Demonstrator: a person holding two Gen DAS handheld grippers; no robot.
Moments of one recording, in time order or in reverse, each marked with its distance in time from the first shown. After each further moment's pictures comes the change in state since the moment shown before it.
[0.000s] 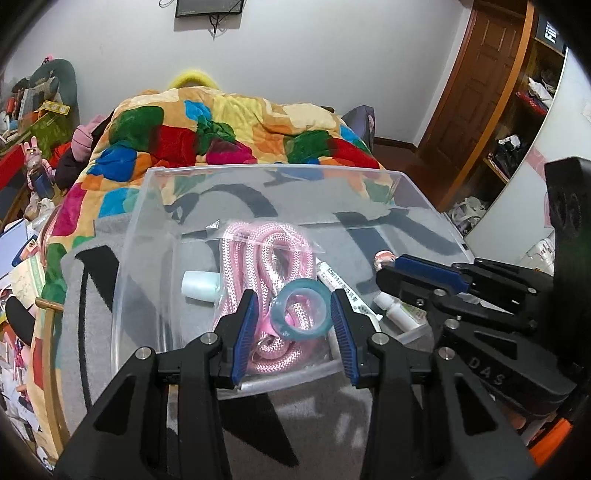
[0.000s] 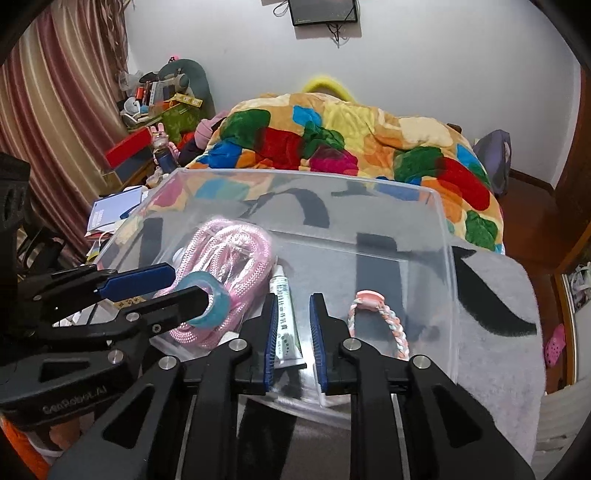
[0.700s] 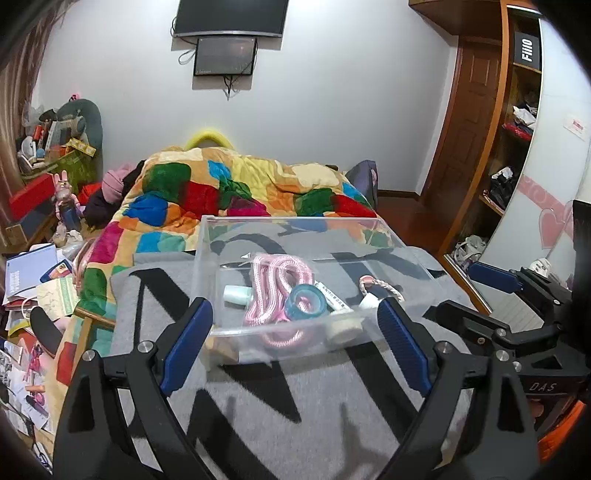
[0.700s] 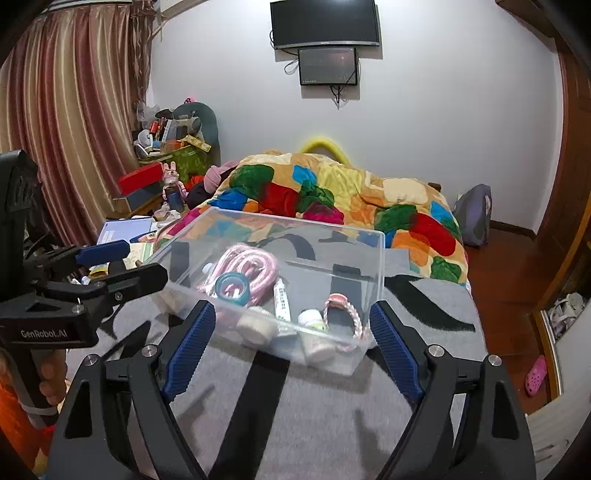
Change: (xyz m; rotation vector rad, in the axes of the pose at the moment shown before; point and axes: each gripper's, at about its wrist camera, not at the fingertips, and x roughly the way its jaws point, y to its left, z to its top) left arm -0.089 -0.008 -0.035 0.018 -0.248 0.055; right arm -0.099 0.017 -0.044 -0.072 -0.233 -0.050
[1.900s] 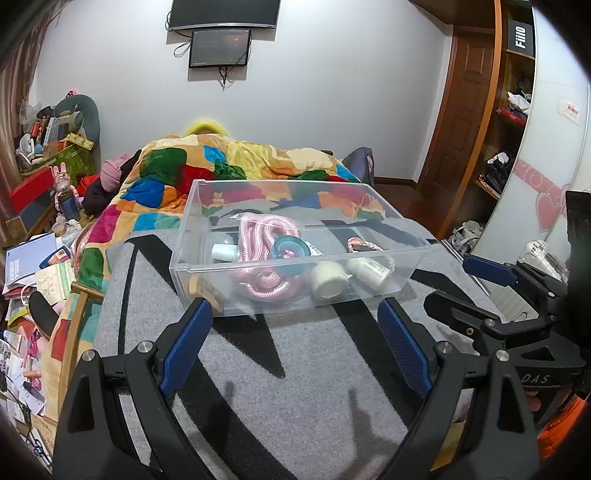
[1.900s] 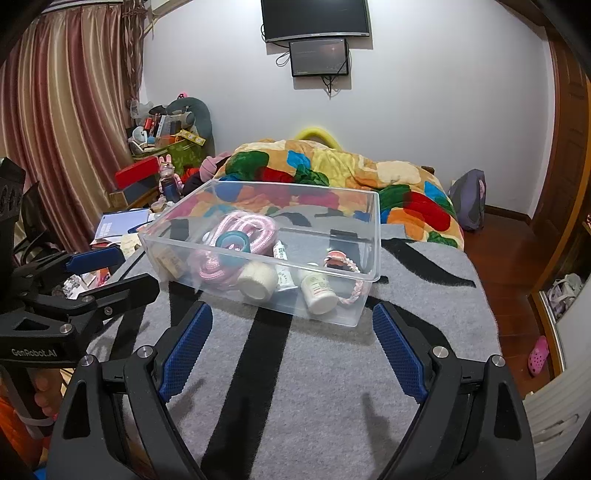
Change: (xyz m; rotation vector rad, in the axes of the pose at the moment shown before) left arm -0.005 -0.016 -0.041 0.021 0.036 -0.003; right arm -0.001 -0.001 -0.037 0.033 0.031 -0.015
